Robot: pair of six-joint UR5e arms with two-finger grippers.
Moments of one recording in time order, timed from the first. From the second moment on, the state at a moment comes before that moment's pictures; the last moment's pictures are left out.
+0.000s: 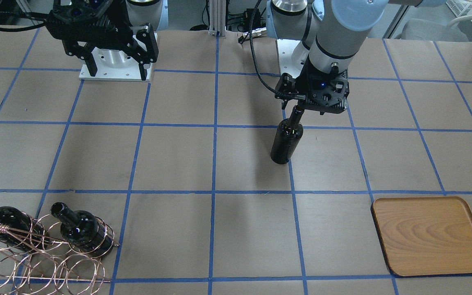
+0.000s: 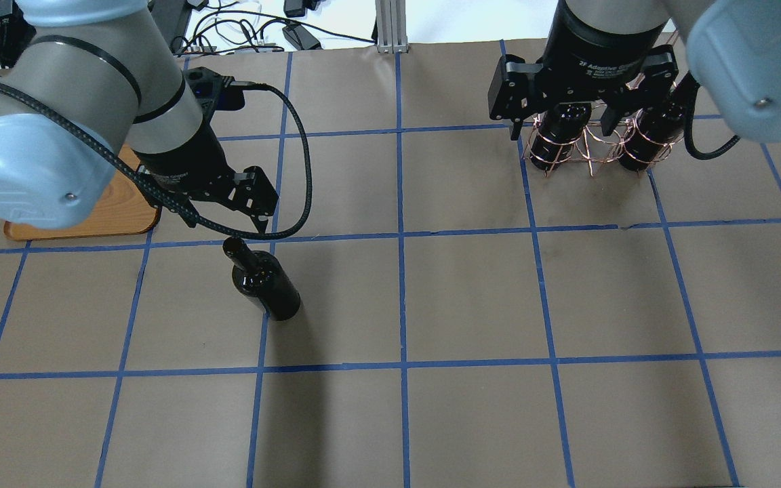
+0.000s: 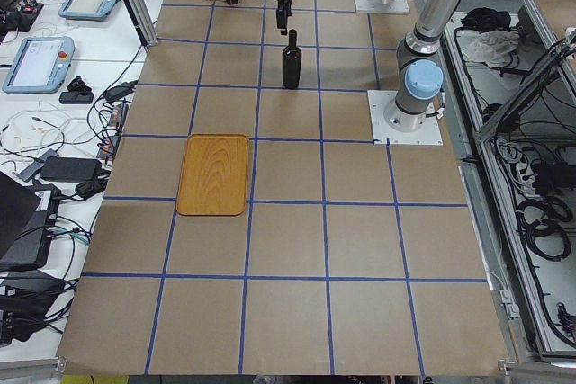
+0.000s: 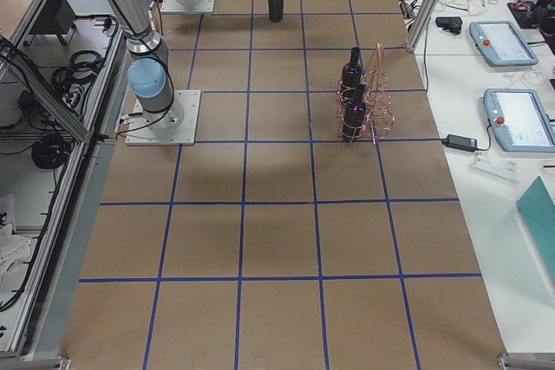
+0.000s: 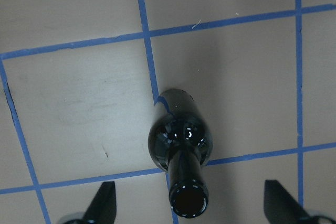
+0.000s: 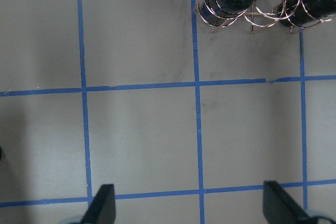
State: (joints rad) left arm -1.64 -1.55 -1.74 -1.53 1.56 0.07; right arm 1.74 -1.60 1.46 -1.55 -1.64 0.20
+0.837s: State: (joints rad) left arm -1.64 -1.58 -1.79 -1.54 1.56 0.05; right arm 1.74 -1.60 1.46 -1.59 -1.65 0.20
